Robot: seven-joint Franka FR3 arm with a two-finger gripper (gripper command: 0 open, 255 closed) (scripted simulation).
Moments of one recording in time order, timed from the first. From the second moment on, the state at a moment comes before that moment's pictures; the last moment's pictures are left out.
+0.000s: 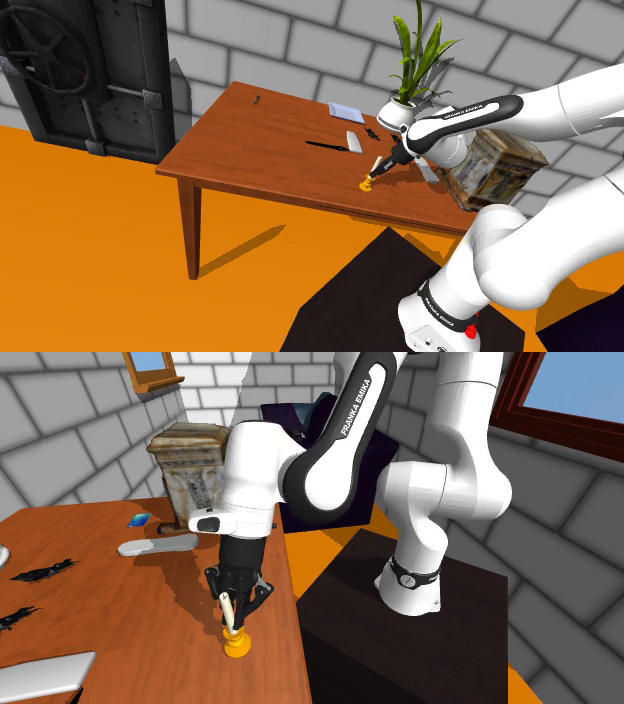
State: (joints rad) arm 0.24 -0.38 -0.92 -2.76 0.06 2.83 -0.92
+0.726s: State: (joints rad) arm 0.13 -0.44 -0.81 -2.74 -0.01 2.73 -0.84
